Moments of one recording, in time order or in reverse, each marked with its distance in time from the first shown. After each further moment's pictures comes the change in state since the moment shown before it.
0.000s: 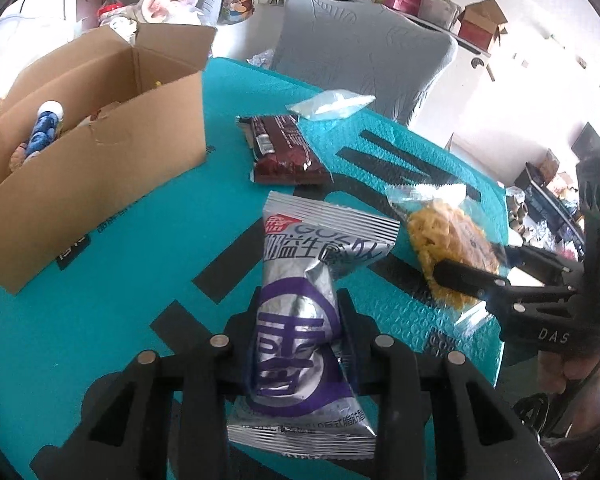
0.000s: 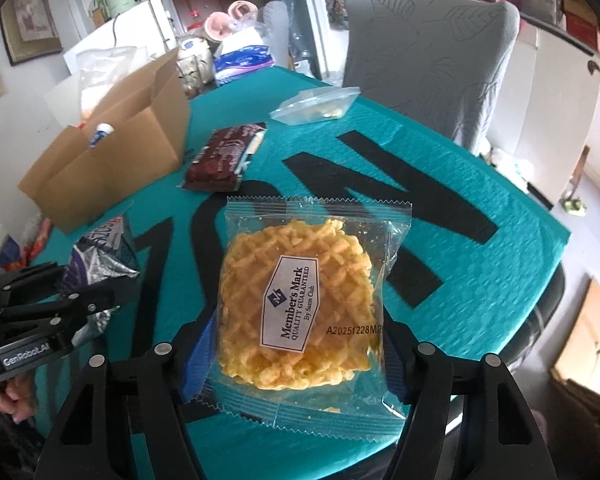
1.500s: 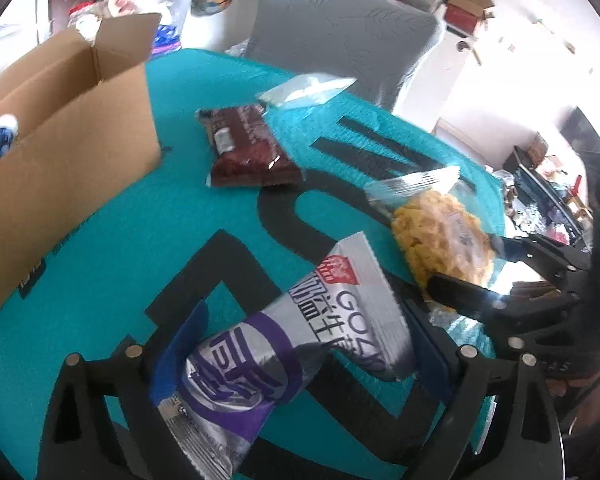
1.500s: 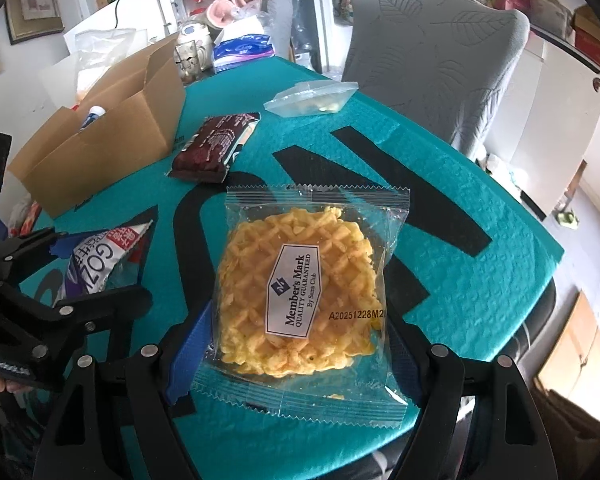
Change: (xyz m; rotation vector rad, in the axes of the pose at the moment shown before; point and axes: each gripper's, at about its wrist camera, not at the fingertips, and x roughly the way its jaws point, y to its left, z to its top) left arm 0.034 -0.013 0.011 0.038 0.063 -0.037; right arm 0.007 -0.004 0.001 -0.066 0.033 -0.076
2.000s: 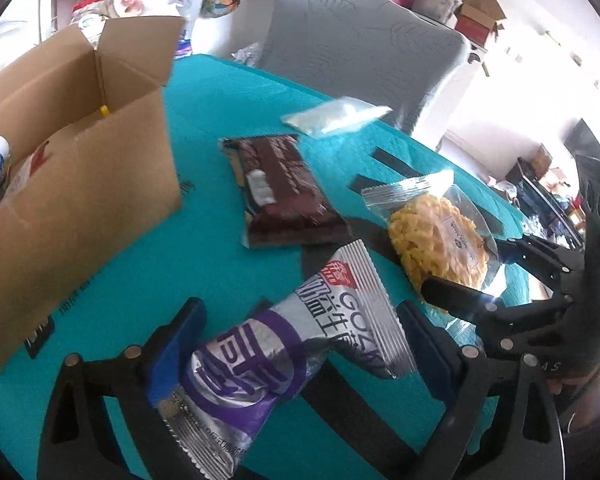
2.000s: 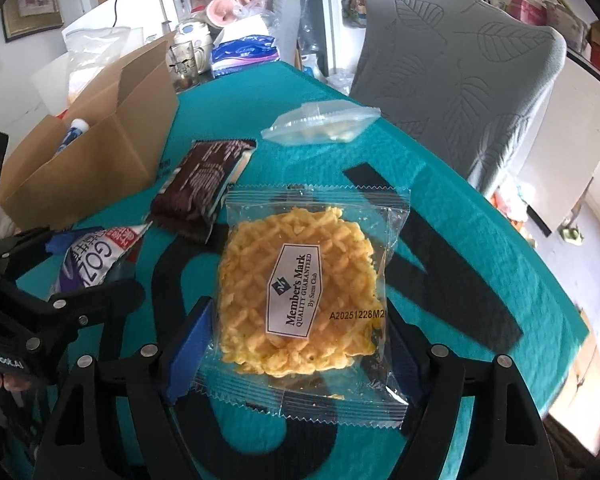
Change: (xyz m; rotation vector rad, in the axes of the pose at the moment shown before) left arm 0.011 0.024 0.033 -0.004 -0.022 -0.020; right arm 0.030 0.002 0.044 -0.039 0.007 0.002
